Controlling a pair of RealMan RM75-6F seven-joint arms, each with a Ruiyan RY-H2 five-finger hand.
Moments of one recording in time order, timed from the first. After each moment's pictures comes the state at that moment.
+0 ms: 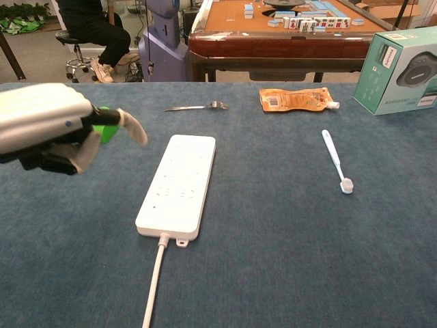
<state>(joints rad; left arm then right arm) -0.61 -1.31 0.03 -1.62 1.69 1.22 0.23 0.14 -1.06 0.09 -1.63 -1.37 1.33 -0.07</state>
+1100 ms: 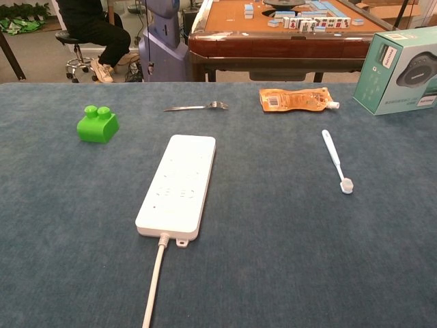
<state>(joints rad) -0.20 -1.12 0.00 -1.68 1.40 1.53 0.28 0.15 -1.04 0.08 -1.70 -1.40 1.36 -0.11</state>
